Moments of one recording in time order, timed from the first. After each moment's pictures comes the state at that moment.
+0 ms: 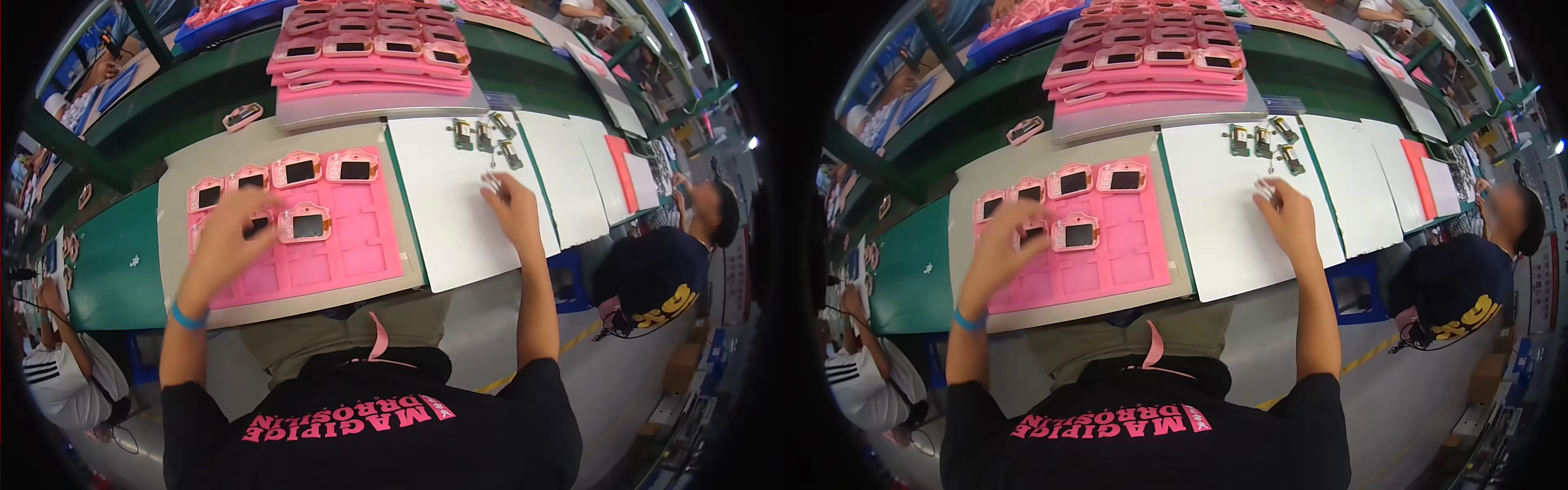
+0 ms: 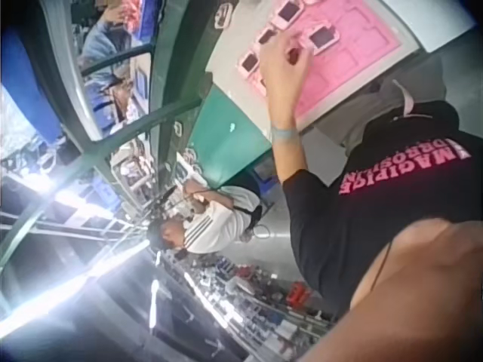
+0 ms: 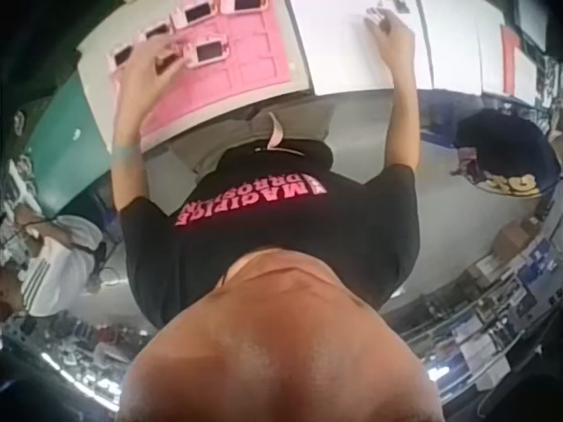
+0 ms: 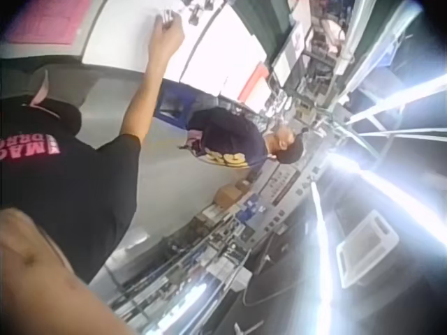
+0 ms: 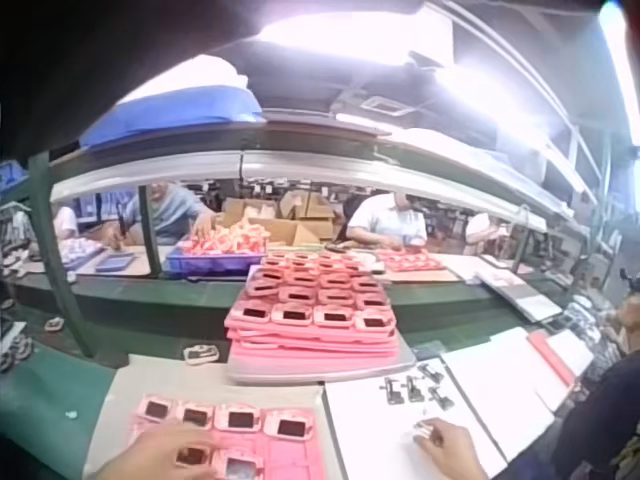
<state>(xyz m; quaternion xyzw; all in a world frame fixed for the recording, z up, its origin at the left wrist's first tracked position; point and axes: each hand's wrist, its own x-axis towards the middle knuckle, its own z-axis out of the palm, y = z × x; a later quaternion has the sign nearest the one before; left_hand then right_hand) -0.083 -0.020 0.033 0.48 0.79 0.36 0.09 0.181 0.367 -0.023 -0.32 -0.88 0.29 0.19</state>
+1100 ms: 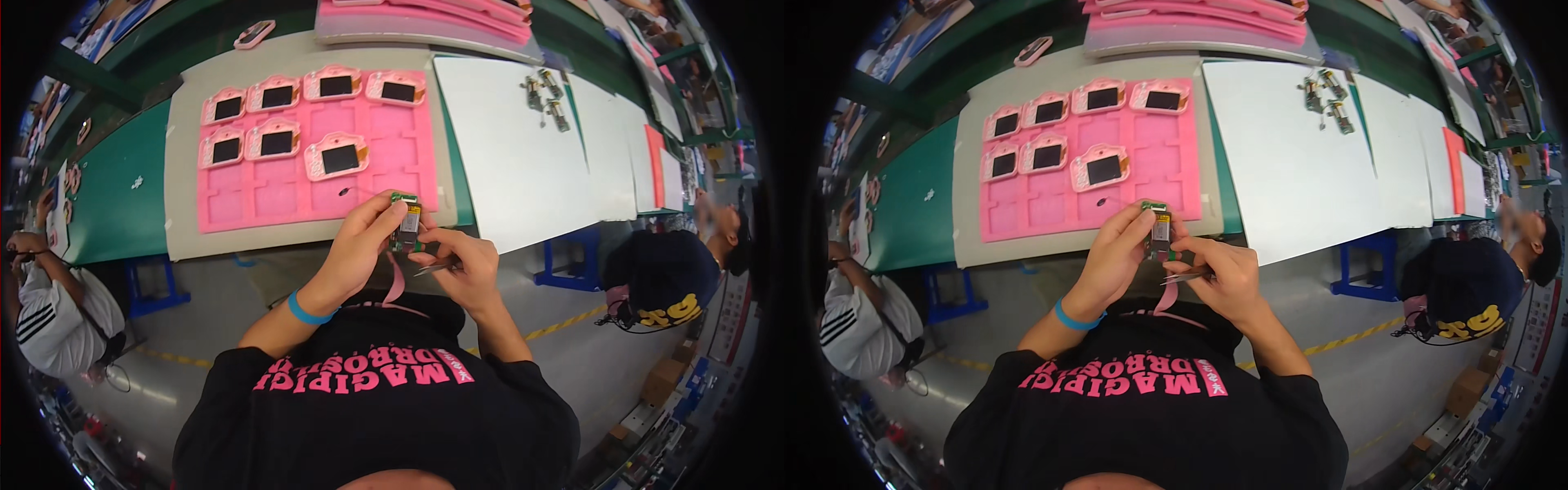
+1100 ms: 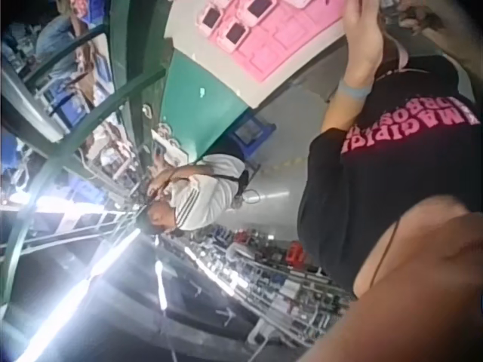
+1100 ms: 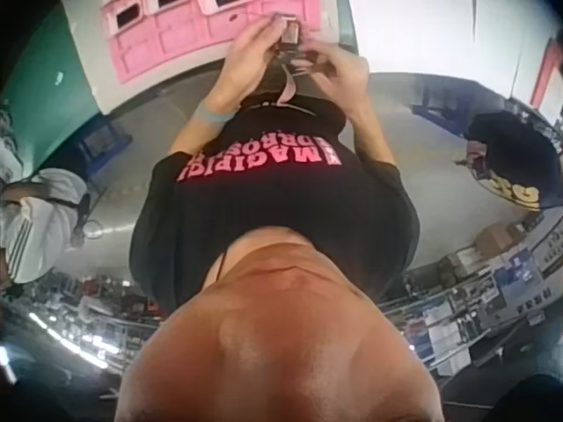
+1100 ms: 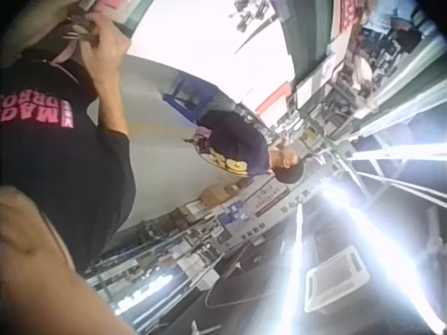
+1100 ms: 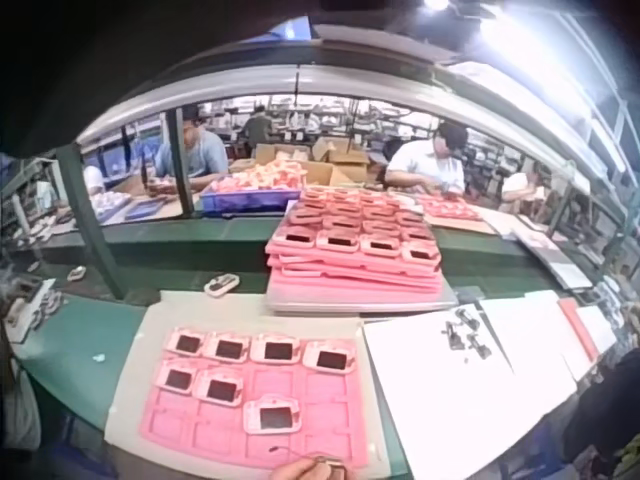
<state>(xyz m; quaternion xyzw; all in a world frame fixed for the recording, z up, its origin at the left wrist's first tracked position) 0.078 0.024 -0.038 0.12 0.47 0.74 0.46 0.207 0.172 -0.039 -0.05 -0.84 0.48 0.27</state>
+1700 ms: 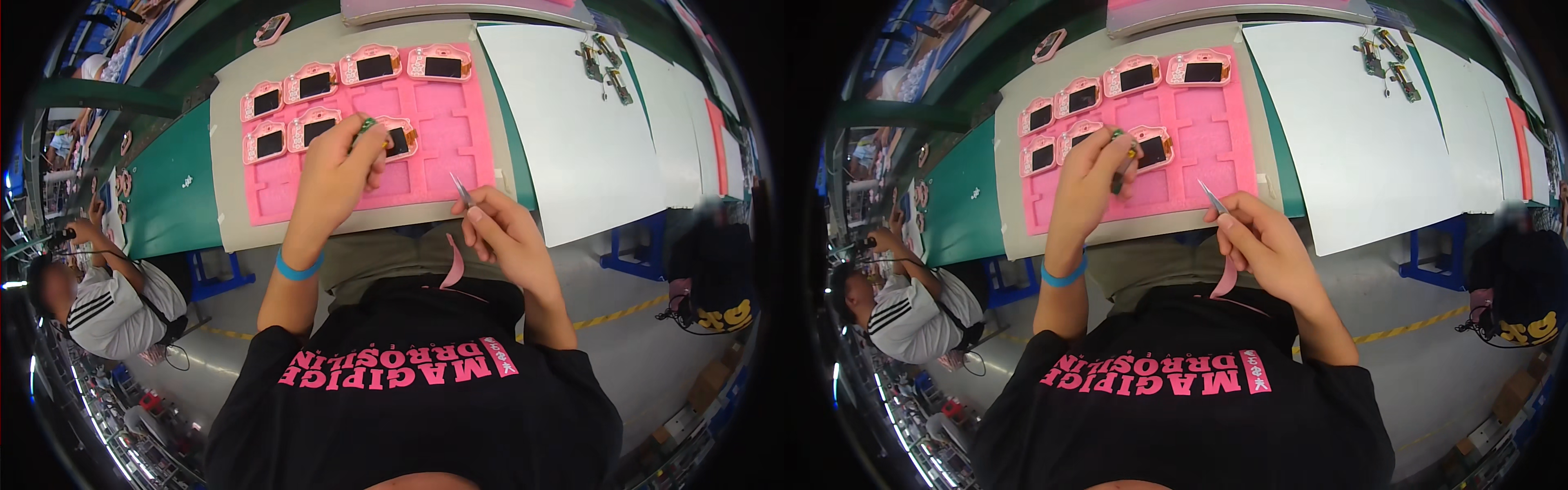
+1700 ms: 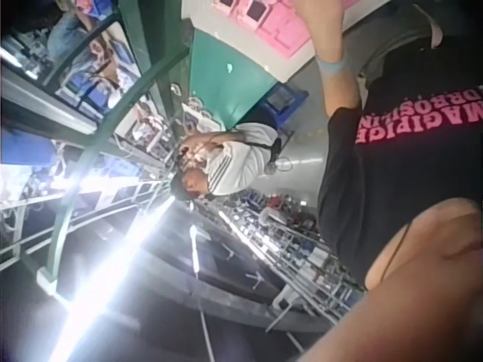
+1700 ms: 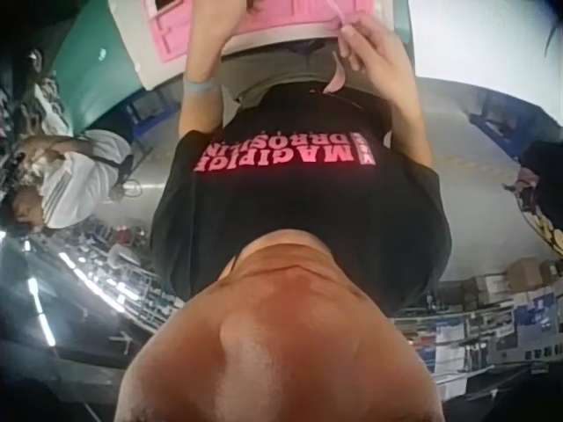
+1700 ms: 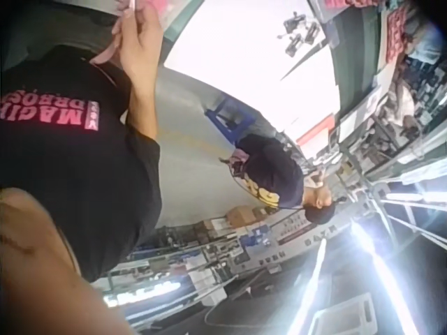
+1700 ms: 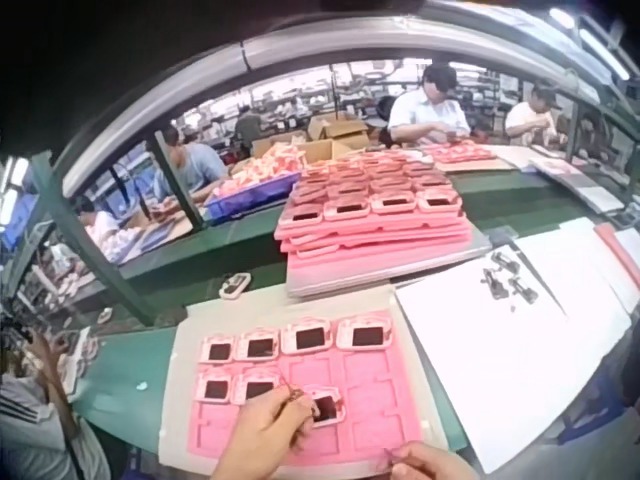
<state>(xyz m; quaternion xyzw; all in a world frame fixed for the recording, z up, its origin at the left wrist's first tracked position) -0.020 0.007 0.012 0.18 0.76 0.55 0.28 0.183 0.173 -0.030 -0.17 -0.62 0.76 0.02</state>
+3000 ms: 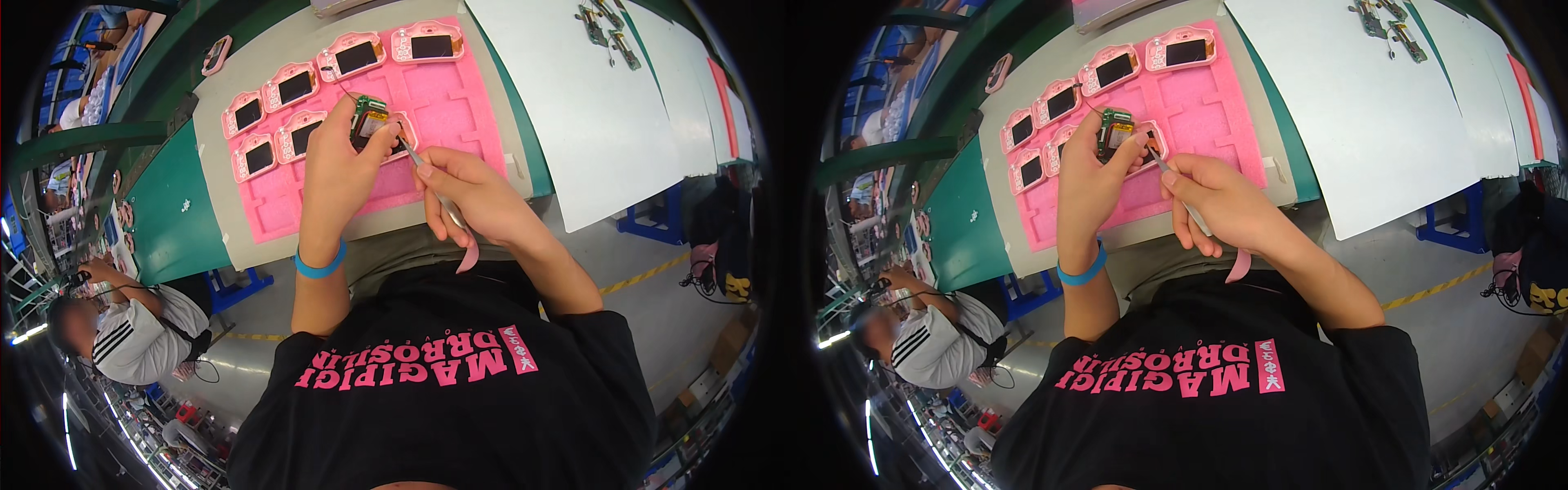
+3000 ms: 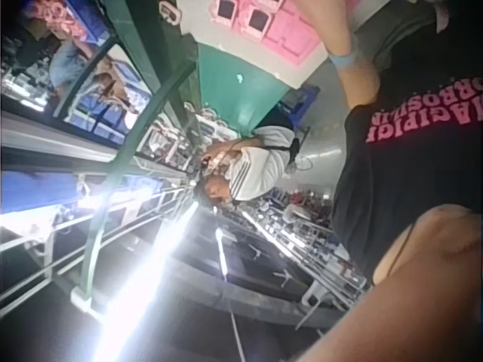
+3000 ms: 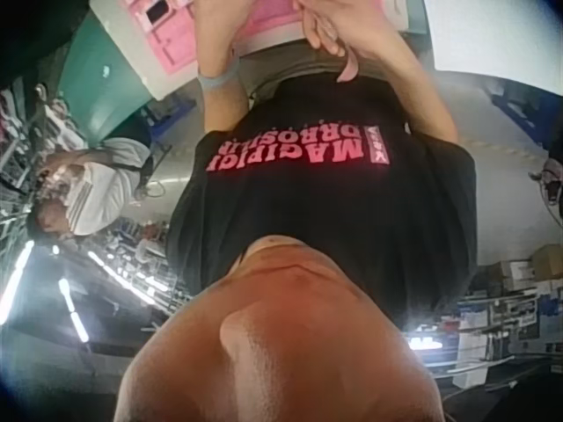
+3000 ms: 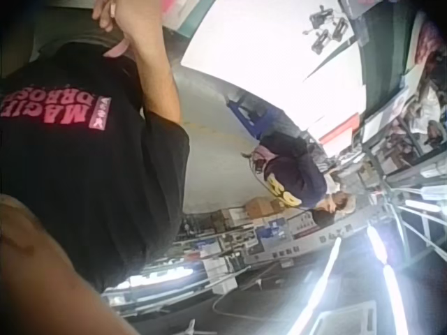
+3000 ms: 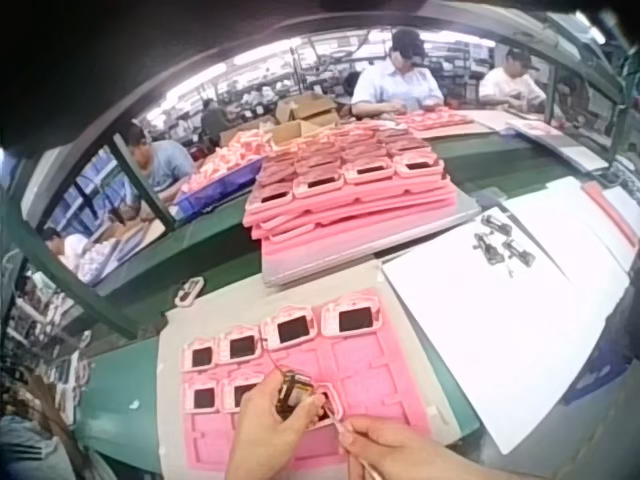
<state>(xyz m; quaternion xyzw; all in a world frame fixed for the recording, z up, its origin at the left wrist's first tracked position) -0.036 0.019 -0.021 0.27 0.80 0.49 0.21 0.112 0.167 -0.027 -0.17 -0.49 0.84 -0.16</state>
